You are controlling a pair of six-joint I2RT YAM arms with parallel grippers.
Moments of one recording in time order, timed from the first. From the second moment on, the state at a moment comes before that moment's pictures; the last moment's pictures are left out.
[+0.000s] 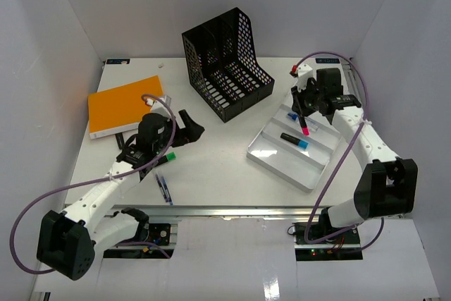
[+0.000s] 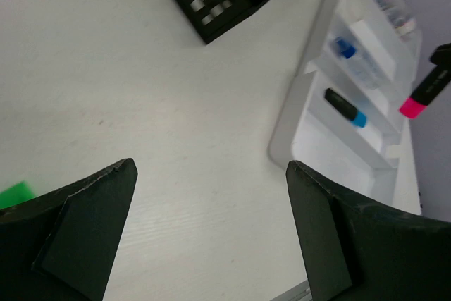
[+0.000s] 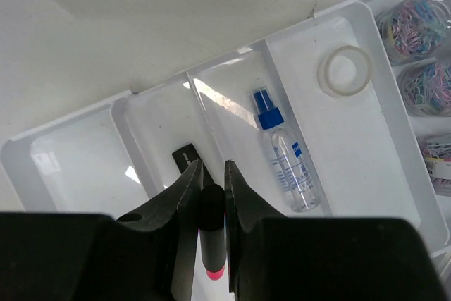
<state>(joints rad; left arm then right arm) -0.46 1.03 0.68 -0.05 0.08 -0.61 0.17 1.44 1.19 -0.48 -0.31 -0.32</state>
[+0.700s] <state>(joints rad) -0.27 1.10 0.67 -0.47 -0.06 -1.15 0.29 1.44 1.02 -0.52 -0.20 -0.50</state>
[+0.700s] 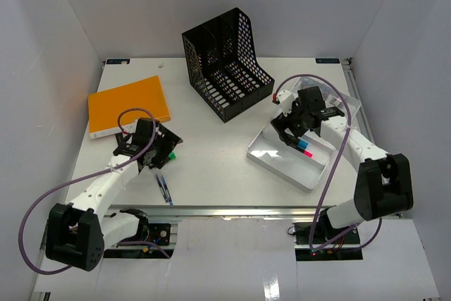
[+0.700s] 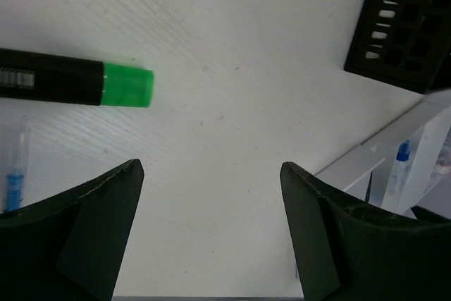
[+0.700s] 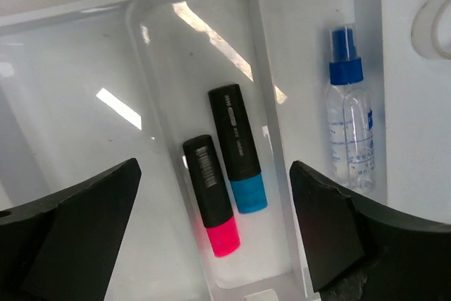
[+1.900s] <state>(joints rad) -0.19 1.58 0.91 -0.63 -0.25 -1.49 -0.01 1.16 0.85 -0.48 -0.90 -0.56</state>
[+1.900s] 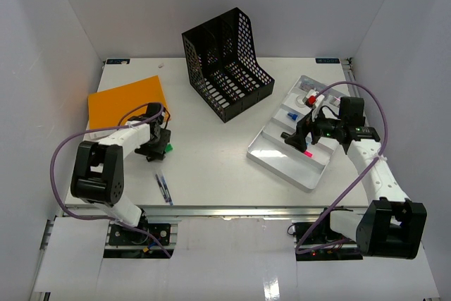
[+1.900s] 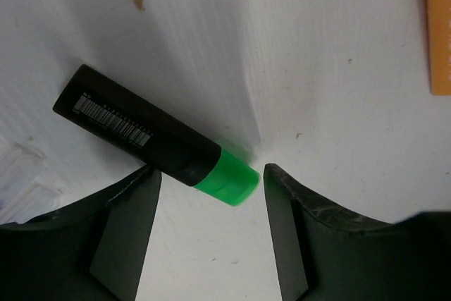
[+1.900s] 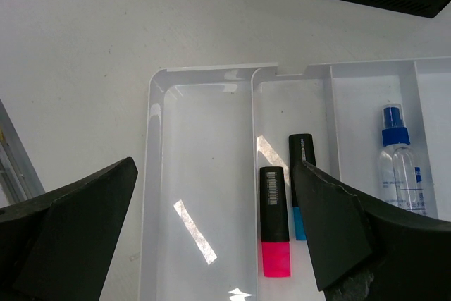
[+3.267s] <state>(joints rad) -0.27 1.60 0.82 -0.21 0.25 -0.80 -0.07 1.21 0.85 -0.57 -1.08 -0.63</state>
